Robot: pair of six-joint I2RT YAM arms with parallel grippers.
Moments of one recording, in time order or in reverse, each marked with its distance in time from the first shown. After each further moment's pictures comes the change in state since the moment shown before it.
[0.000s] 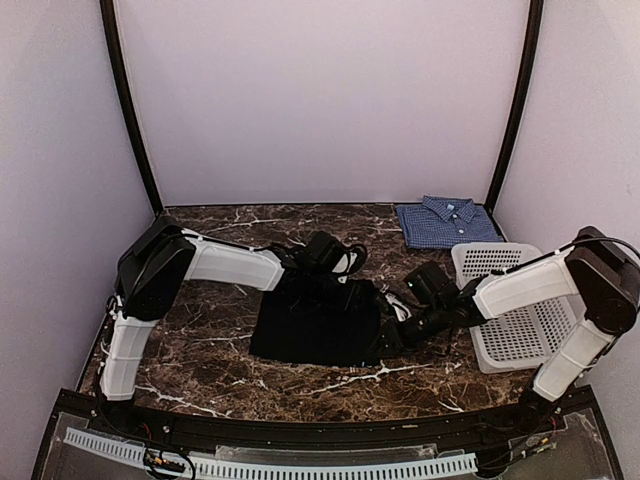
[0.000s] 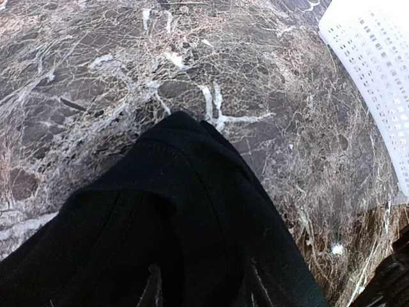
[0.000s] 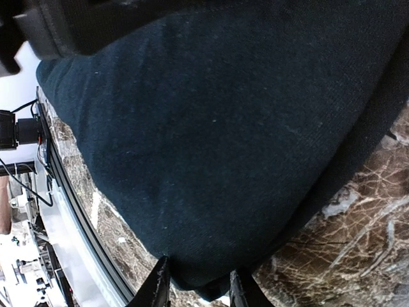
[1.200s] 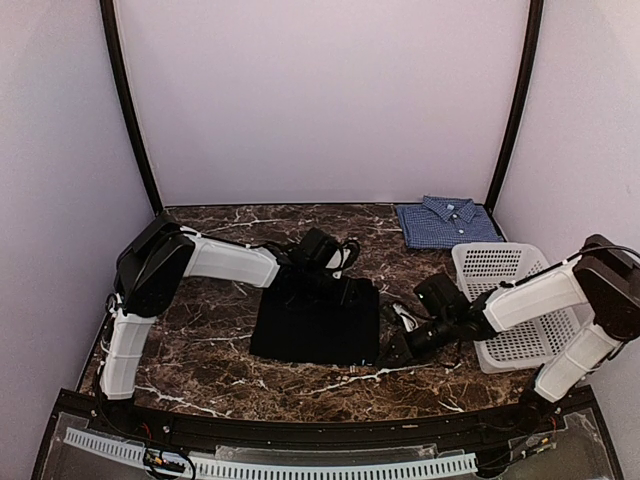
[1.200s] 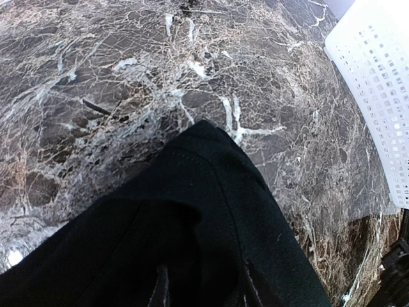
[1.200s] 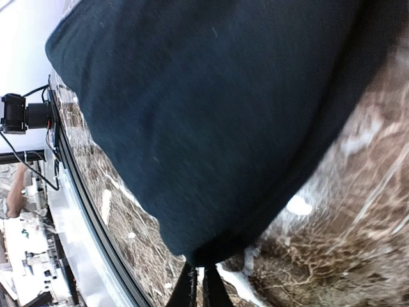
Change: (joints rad) left arm 0.039 0.004 -0.015 0.035 0.048 -0.031; right arm 0.007 -0.051 -0.139 0.127 -0.053 0.029
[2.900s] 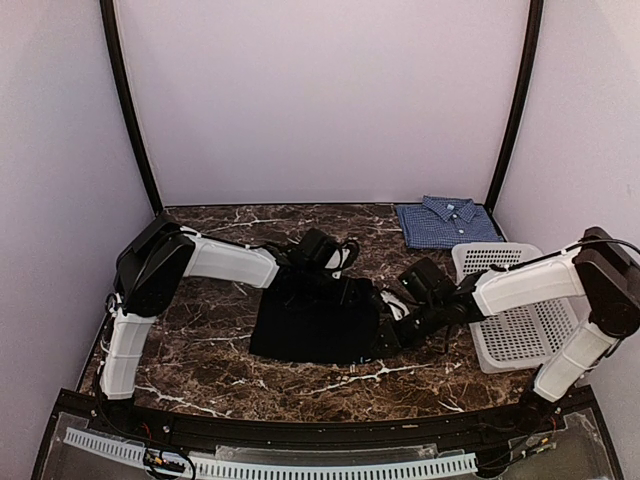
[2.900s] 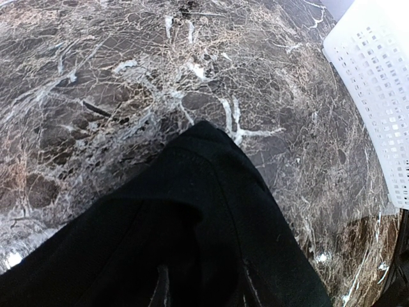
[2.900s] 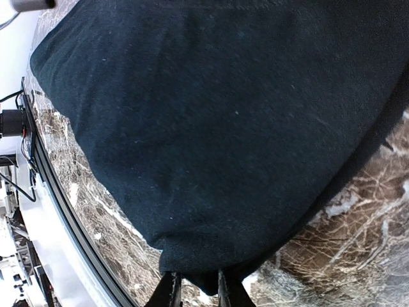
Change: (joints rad) left arm 0.003 0.000 -0.012 0.020 0.006 0.000; right arm 0.033 0.032 0.189 -0.222 0.136 -0.085
